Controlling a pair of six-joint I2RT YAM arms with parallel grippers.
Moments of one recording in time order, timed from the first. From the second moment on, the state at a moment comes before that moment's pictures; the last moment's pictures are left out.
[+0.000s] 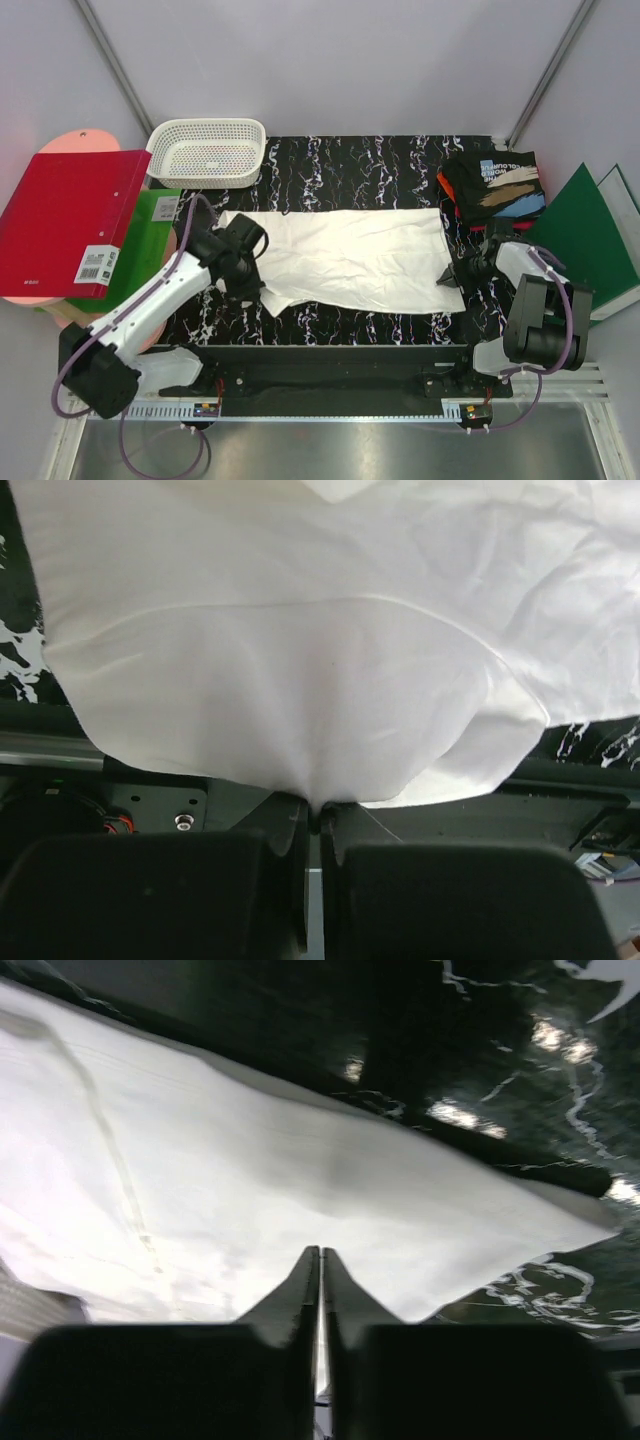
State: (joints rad) left arm -0.57 1.14 0.97 -1.13 -0.04 -0.88; right arm -0.22 1.44 0.72 -0.67 -0.28 1.05
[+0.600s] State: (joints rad) left arm -0.47 1.45 1.10 -1.07 -0.02 -0.74; right arm -0.32 1.43 0.93 -0.82 -0.15 0.87
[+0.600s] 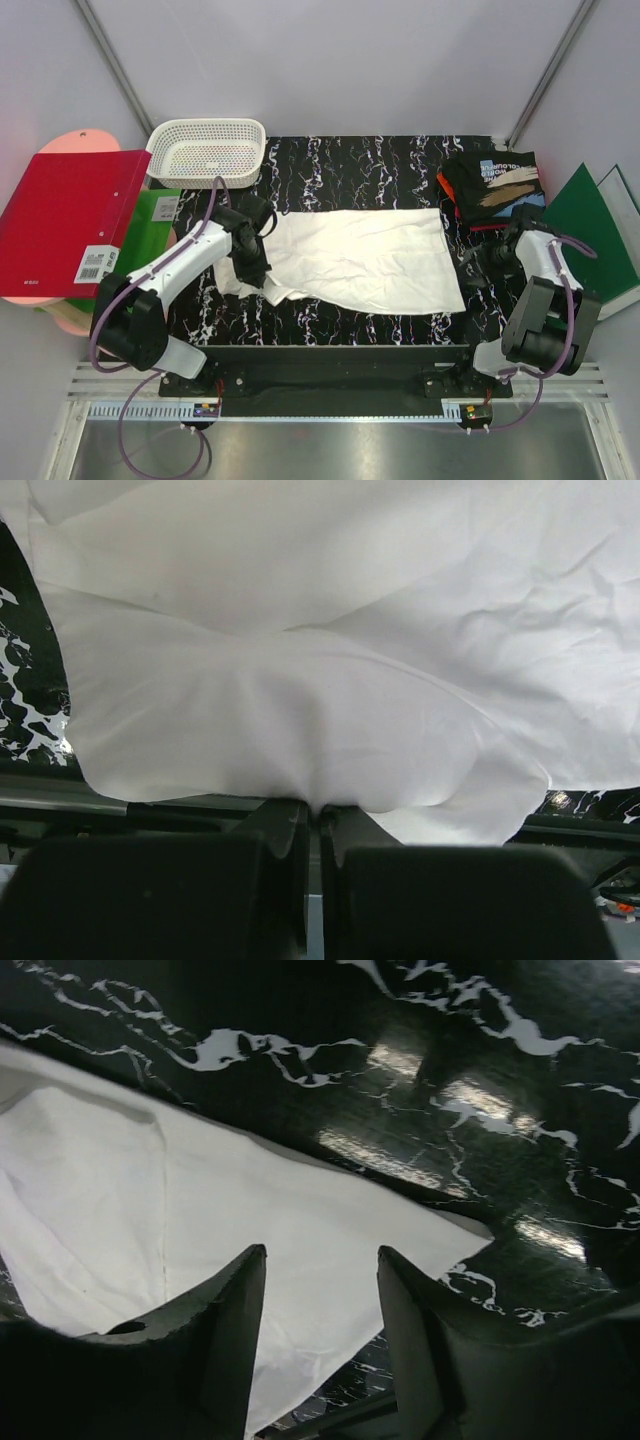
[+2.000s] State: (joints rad) left arm -0.42 1.47 1.10 -1.07 0.03 -0.64; right arm -0.41 1.41 0.70 -0.79 -0.26 0.84
